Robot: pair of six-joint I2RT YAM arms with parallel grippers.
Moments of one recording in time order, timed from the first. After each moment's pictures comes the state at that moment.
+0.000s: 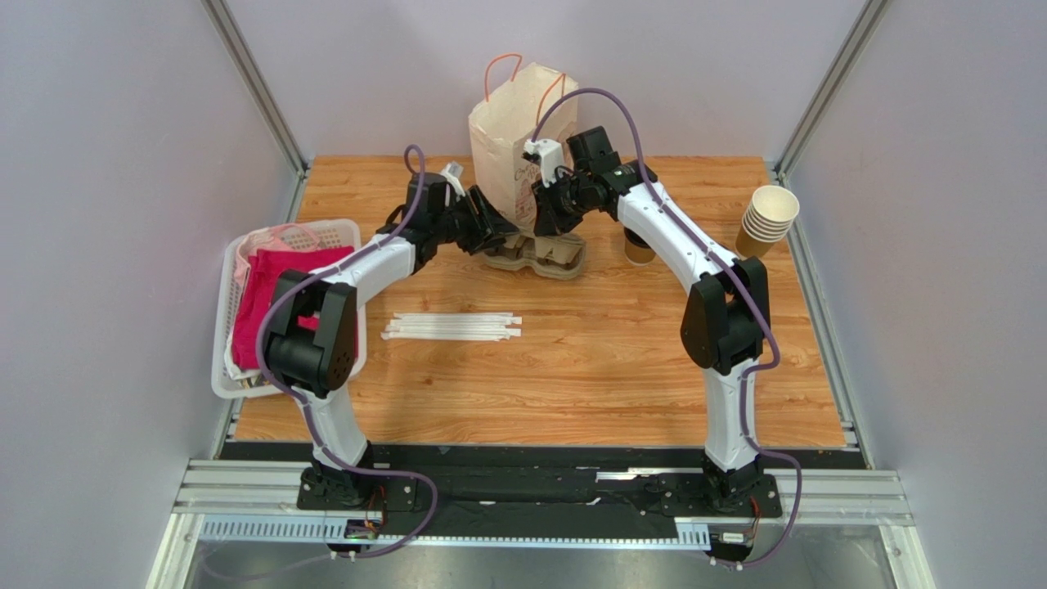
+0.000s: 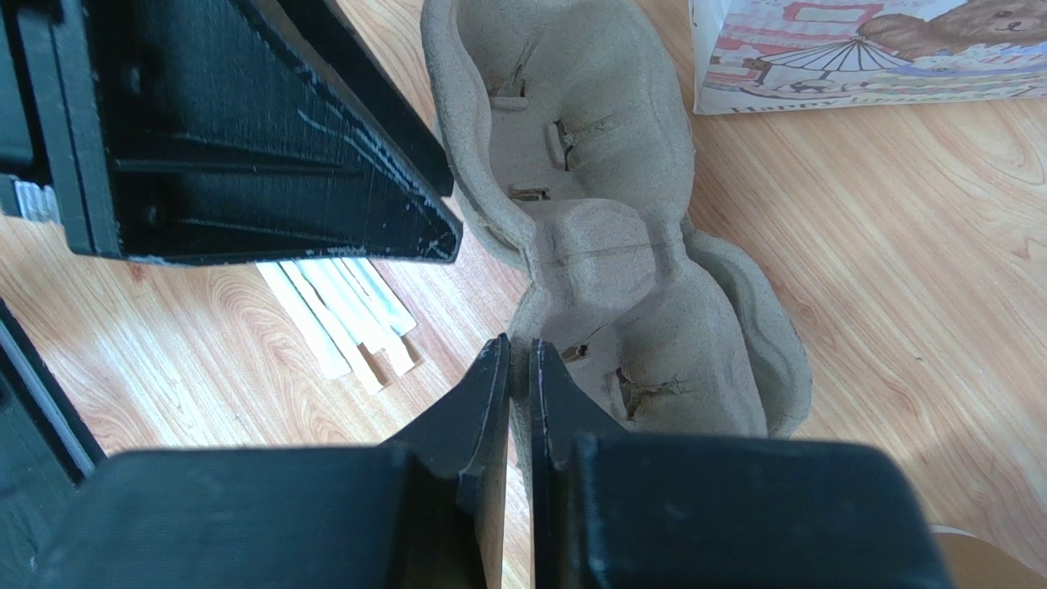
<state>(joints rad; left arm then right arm) -0.31 1.82 1.25 0.04 0.47 -0.84 0.47 2.09 1.98 -0.72 -0.45 -0.17</state>
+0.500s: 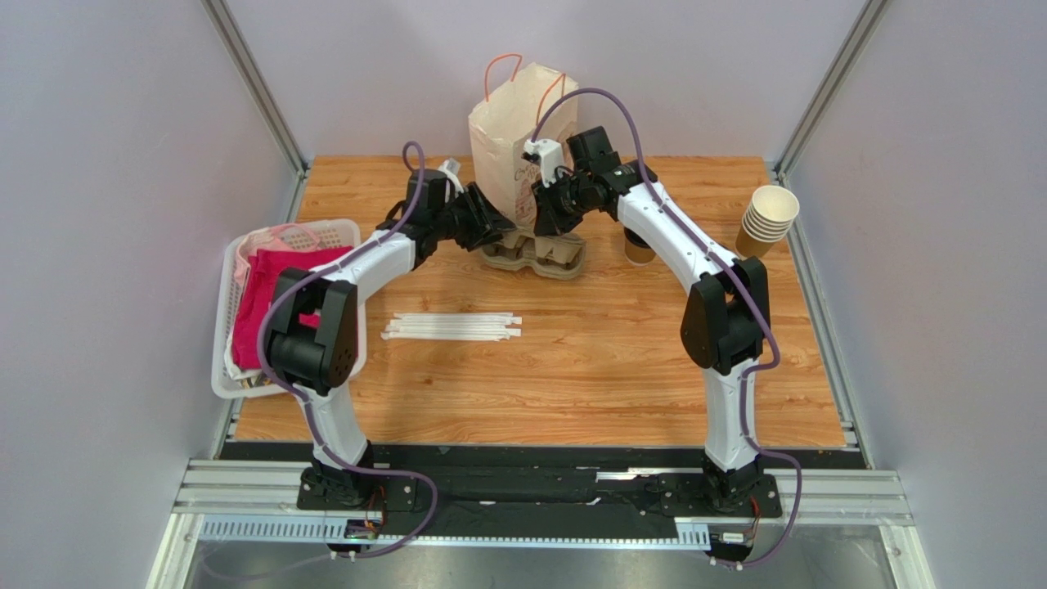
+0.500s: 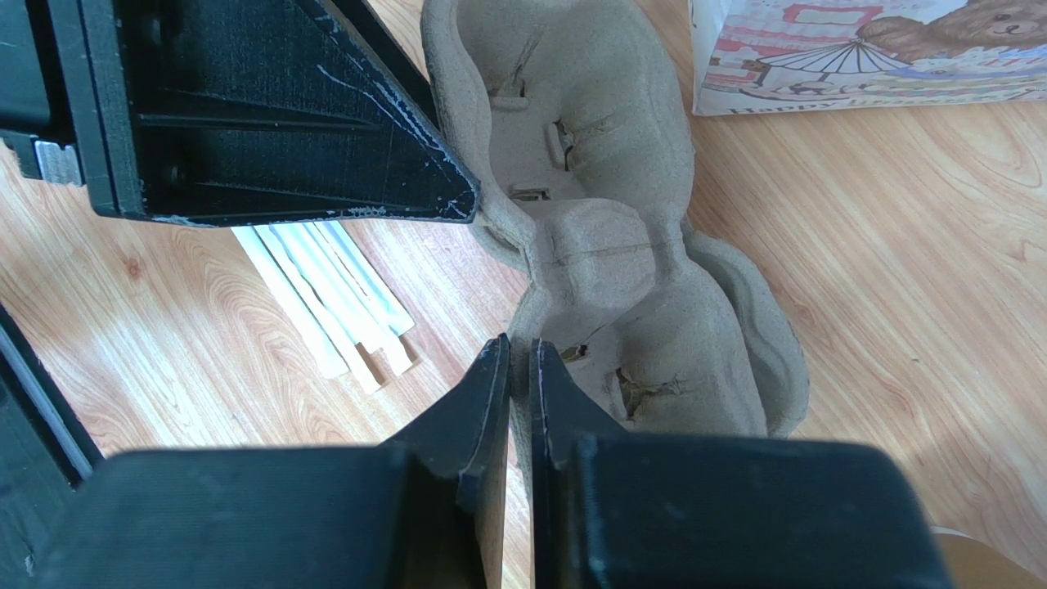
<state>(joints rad) -0.31 1.84 1.29 0.01 0.43 -0.83 0.47 2.09 1.98 -0.72 -0.45 -0.17</state>
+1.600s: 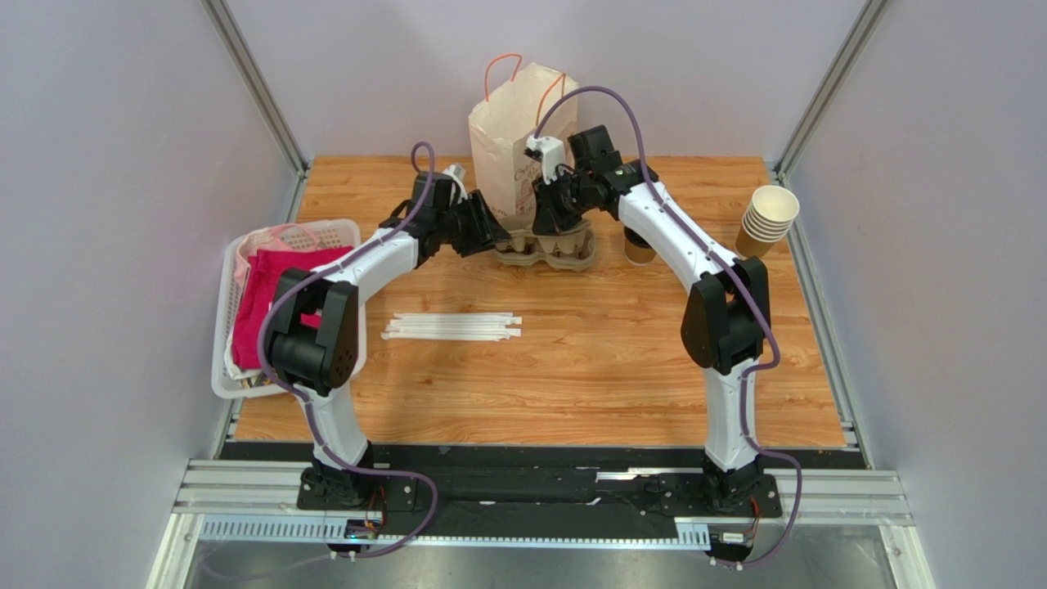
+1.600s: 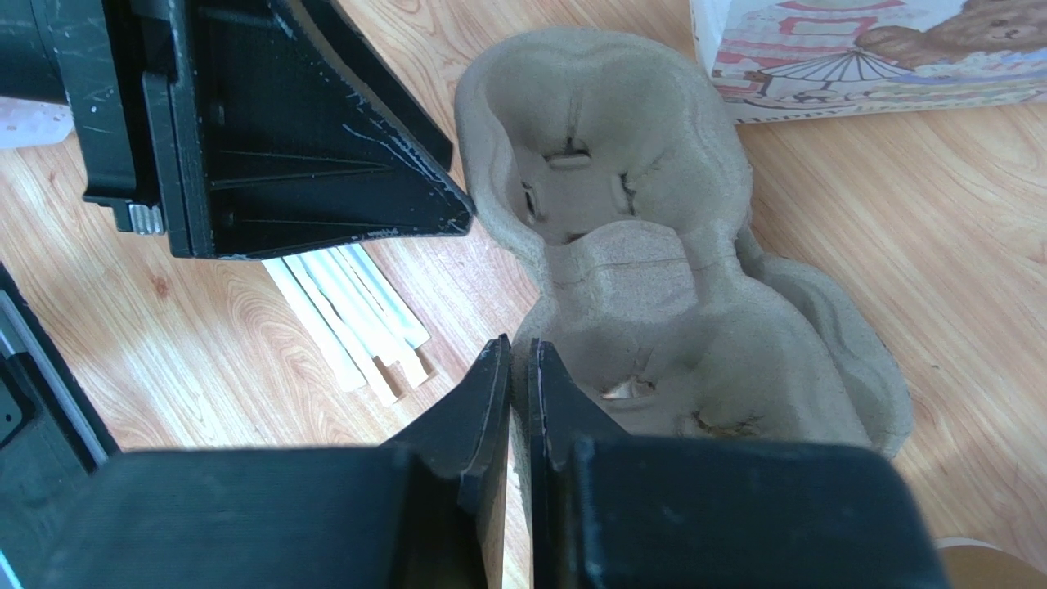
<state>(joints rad) -0.32 1.84 1.31 -0.12 0.33 -0.70 0.46 2.09 1.98 -0.70 -0.47 -0.13</state>
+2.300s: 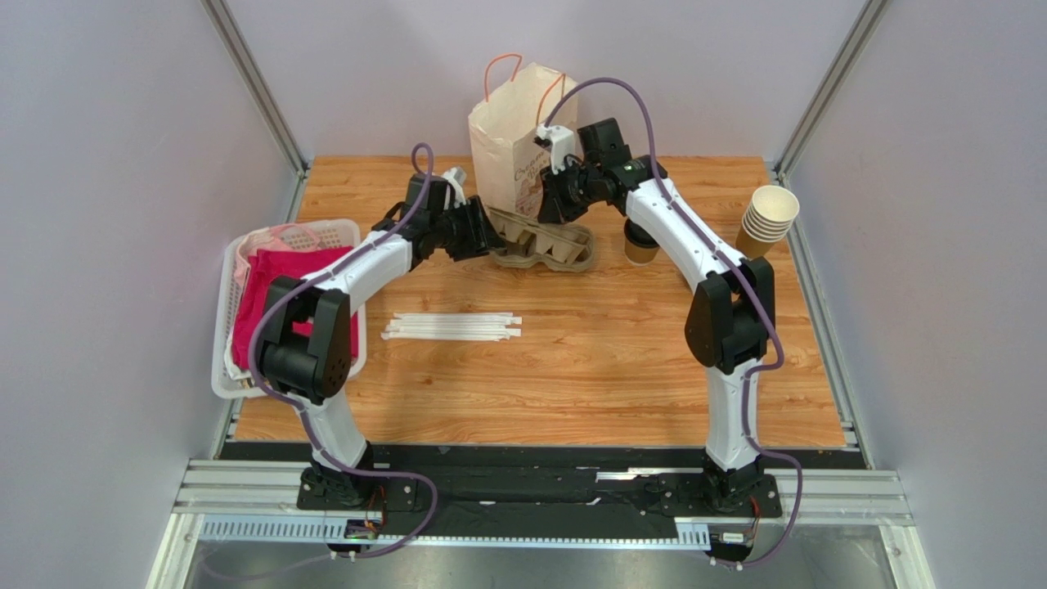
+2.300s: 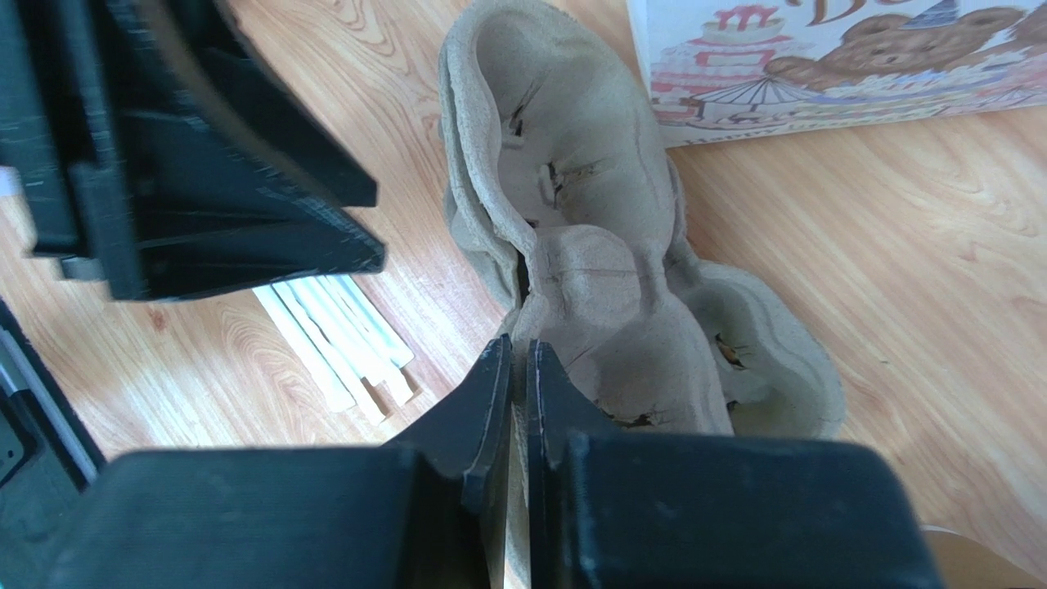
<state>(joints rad) -0.32 1.79 1.28 -0.18 0.36 -0.58 0.43 2.08 1.99 -0.67 -0.47 -0.09</state>
